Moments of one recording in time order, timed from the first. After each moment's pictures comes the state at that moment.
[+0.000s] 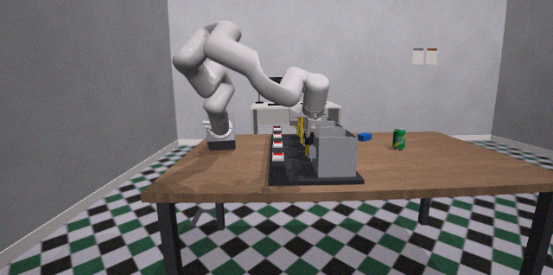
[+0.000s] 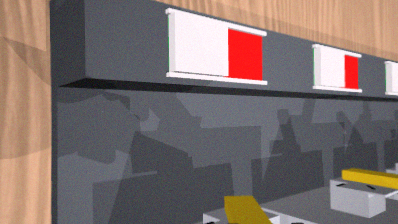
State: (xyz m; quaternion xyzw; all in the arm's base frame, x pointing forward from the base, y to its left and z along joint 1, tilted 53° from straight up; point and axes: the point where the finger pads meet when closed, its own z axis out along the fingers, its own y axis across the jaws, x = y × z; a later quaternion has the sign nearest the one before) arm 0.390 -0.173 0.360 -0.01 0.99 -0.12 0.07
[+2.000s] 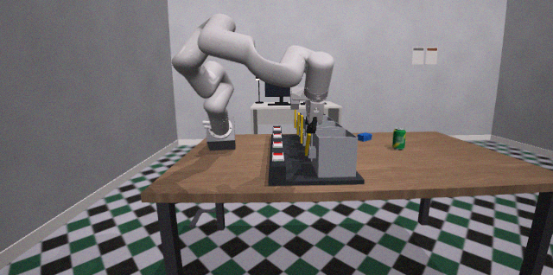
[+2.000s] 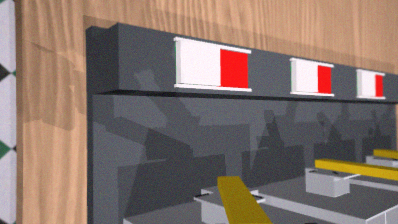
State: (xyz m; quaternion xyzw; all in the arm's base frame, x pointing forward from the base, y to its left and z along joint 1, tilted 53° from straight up) arm 0.379 -0.155 0.434 -0.01 0.99 -0.12 0.07
